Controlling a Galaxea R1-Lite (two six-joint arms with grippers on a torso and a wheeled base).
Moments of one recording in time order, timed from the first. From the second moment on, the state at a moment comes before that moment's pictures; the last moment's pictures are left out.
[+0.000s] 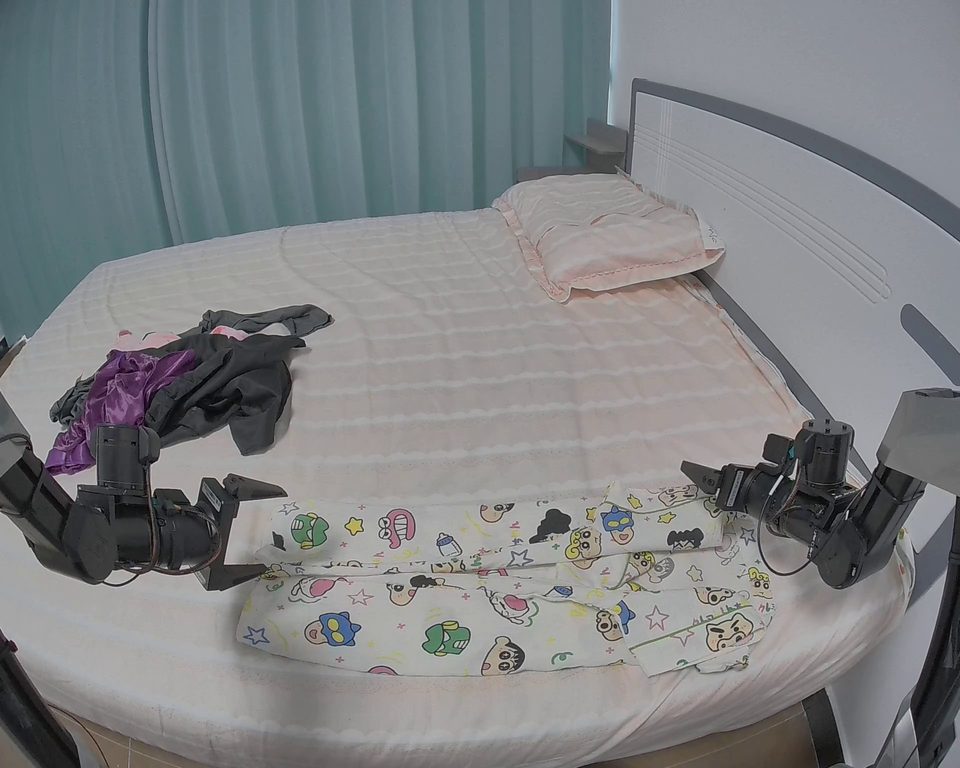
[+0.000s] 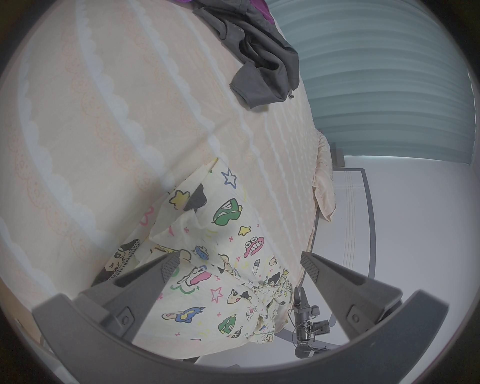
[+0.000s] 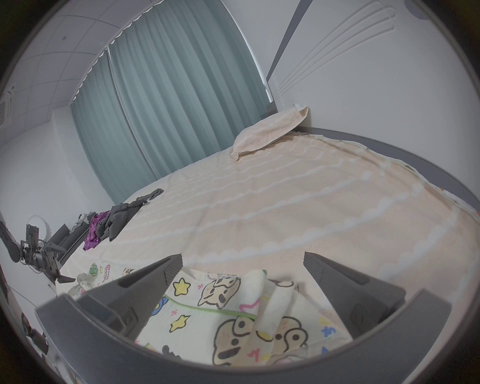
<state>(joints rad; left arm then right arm) 0.06 1.88 -0.59 -0.58 -0.58 -1.08 0.11 2.21 -0.65 -1.23 0.17 0.28</state>
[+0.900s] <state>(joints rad) 0.05 1.89 -0.58 -0.58 -0.58 -1.09 0.20 2.13 -0.42 -1.23 0.10 0.67</state>
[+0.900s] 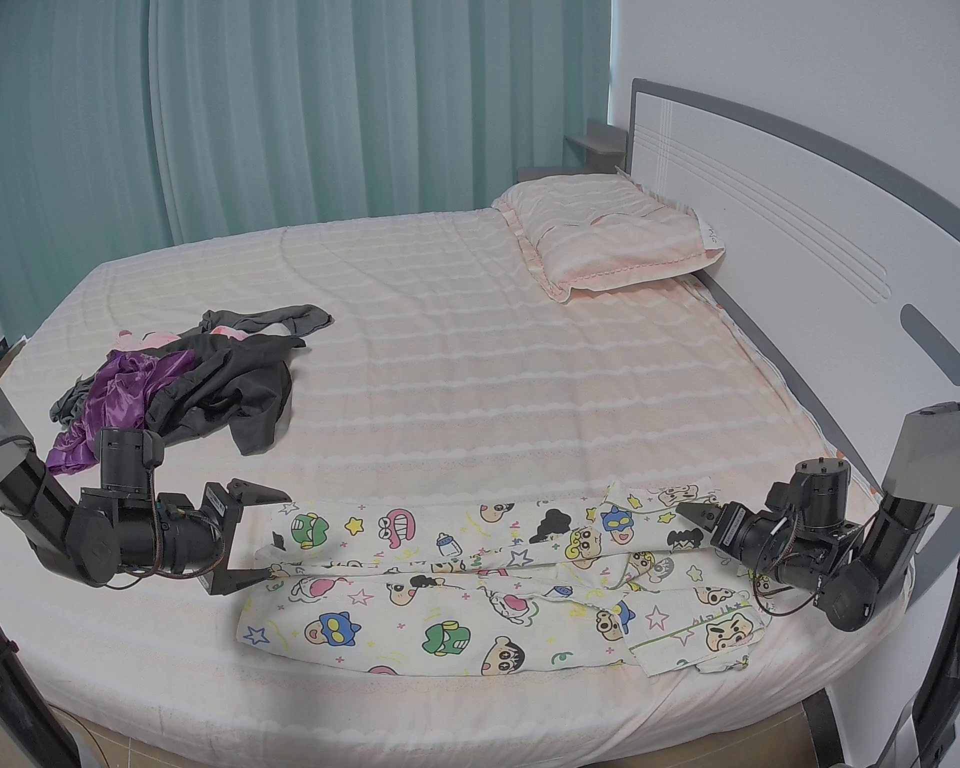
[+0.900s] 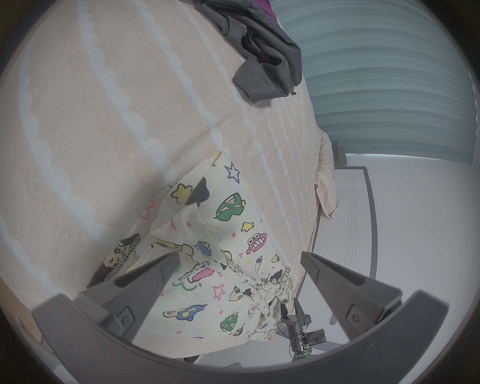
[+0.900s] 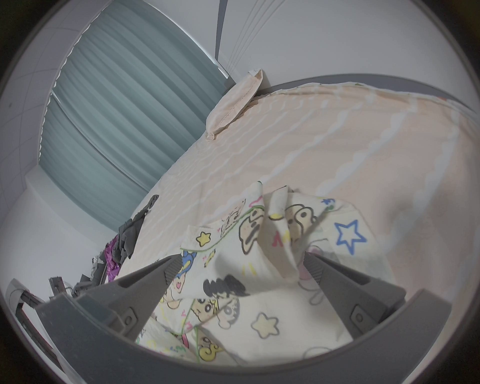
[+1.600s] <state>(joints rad) 0.05 1.89 -0.58 -0.58 -0.58 -1.08 0.20 2.12 -0.43 -1.10 0.10 0.69</state>
